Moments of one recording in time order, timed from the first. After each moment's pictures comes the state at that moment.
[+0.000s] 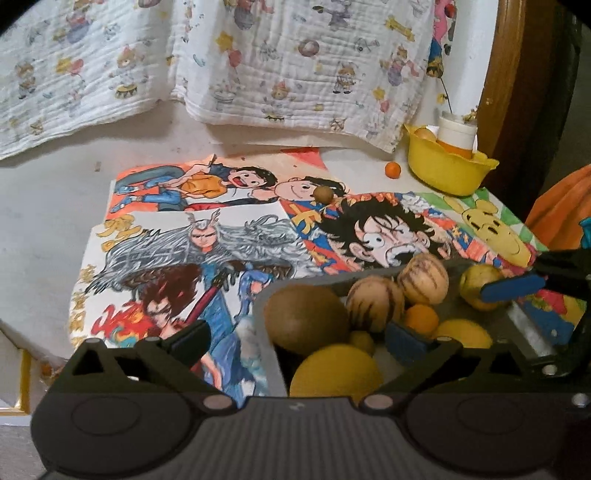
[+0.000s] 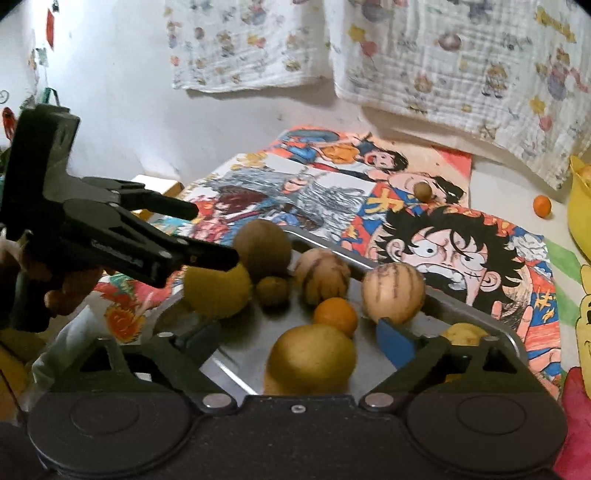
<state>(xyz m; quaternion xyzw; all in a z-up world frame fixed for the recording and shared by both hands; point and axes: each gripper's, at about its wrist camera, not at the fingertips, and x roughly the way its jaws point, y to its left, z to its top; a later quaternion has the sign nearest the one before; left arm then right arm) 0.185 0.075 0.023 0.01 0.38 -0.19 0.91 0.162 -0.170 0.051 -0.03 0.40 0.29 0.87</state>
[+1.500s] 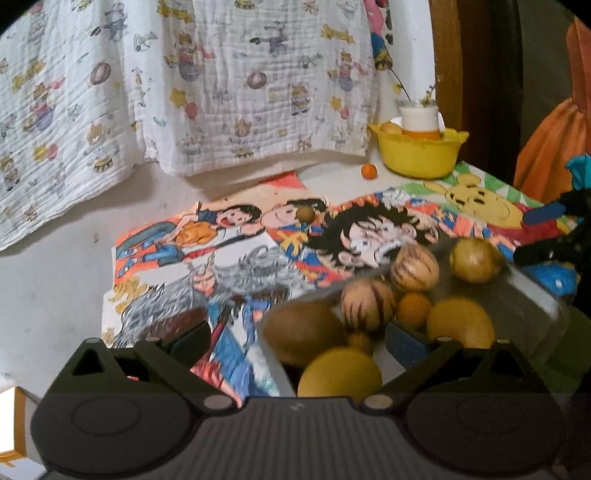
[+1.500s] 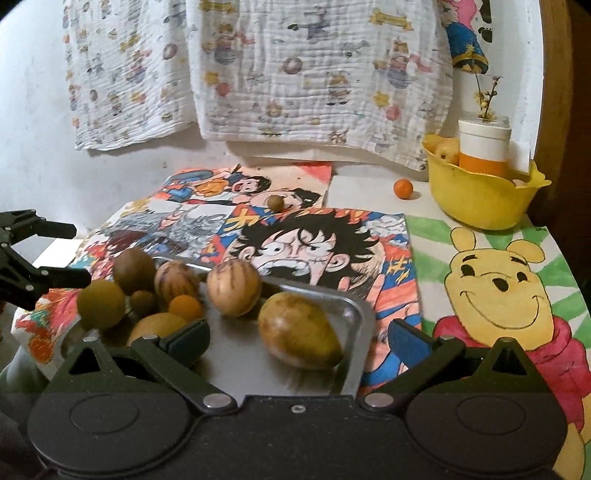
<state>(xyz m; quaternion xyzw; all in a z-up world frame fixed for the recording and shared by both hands) 0.170 0.053 0.042 0.13 0.32 -0.21 0.92 0.148 -0.277 0.041 0.02 0.36 0.14 0.92</state>
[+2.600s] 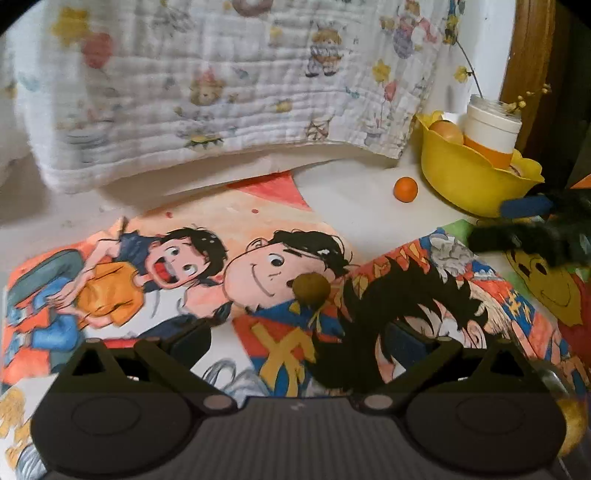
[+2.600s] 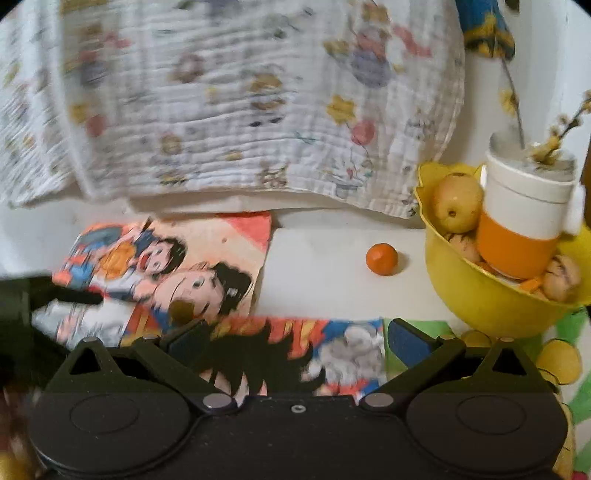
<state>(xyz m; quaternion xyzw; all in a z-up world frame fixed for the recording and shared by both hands) 0.394 -0.027 -0.004 0.06 0.41 -0.24 0.88 0.384 -0.286 0.029 0.05 0.40 0.07 0.91</state>
